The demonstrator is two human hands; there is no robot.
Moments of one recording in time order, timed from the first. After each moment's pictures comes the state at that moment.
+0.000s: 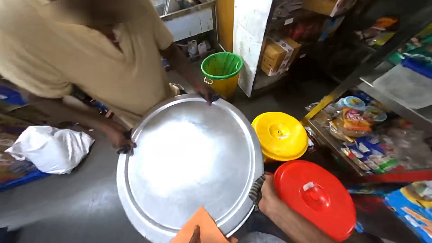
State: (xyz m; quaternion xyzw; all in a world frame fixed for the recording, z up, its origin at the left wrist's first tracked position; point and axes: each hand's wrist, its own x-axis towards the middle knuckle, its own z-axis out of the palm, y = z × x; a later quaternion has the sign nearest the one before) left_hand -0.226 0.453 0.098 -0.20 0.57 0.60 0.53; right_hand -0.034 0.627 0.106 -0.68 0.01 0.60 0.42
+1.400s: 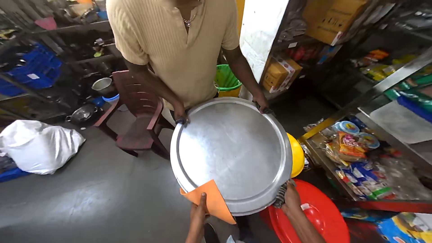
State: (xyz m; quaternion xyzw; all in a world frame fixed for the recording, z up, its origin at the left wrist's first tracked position) left_hand -0.255 0.593 0.045 0.05 0.72 0.42 0.55; right_hand 0.068 0.690 0.026 -0.71 -0.15 0.45 0.52
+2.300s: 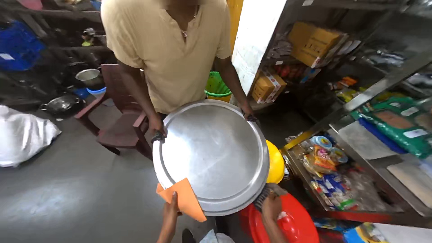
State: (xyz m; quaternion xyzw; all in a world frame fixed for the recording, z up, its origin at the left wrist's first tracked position) left_hand -0.269 0.595 0.016 0.11 0.72 0.47 0.50; right_hand 0.087 0.678 0.028 -0.85 -0.28 0.24 0.38
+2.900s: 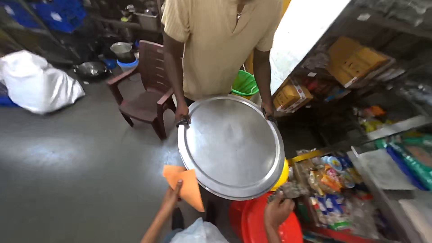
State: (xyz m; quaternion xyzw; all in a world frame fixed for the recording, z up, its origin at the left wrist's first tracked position) left_hand -0.316 0.525 0.007 0.13 0.68 0.49 0.53; right_hand 0.047 0.641 0.058 -0.78 -0.46 0.04 0.42
